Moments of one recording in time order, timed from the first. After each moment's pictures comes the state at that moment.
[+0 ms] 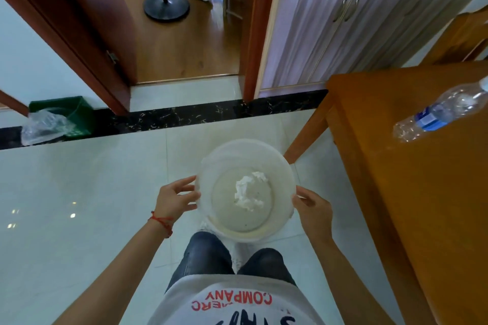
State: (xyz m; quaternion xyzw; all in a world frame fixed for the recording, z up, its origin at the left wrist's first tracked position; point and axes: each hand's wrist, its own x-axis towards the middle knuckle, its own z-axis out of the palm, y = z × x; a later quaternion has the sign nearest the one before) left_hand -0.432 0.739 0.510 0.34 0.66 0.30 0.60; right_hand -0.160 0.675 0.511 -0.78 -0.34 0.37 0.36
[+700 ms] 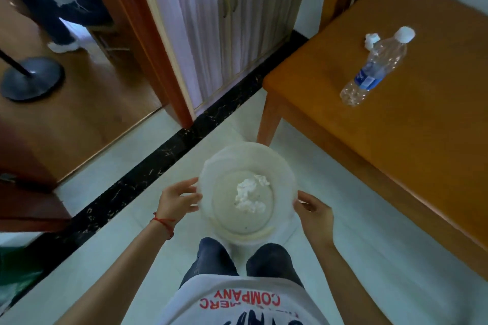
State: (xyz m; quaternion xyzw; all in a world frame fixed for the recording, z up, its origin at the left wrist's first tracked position) left_hand -0.385 0.954 0.522 0.54 0.52 0.08 0.66; right_hand -0.208 0.738 0.506 -0.83 -0.04 0.27 0.48
